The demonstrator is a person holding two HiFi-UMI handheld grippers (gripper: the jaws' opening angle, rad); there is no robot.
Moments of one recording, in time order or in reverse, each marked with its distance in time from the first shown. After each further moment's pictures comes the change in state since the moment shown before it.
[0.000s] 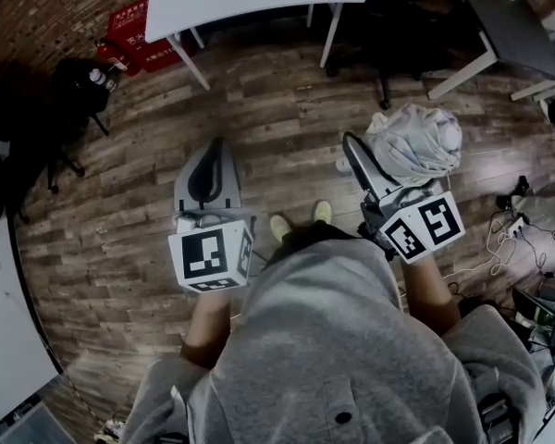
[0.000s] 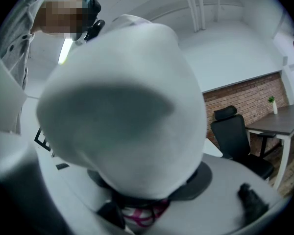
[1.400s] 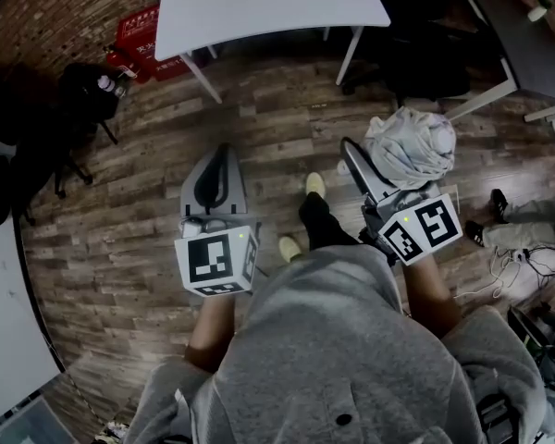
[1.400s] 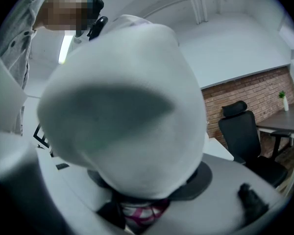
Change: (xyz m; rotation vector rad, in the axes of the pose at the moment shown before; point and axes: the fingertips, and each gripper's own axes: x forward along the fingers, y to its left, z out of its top) left arm 0.101 0.048 0.004 0.003 0.025 0.034; right arm 0.116 -0.047 -0.008 -0.012 0.018 0.056
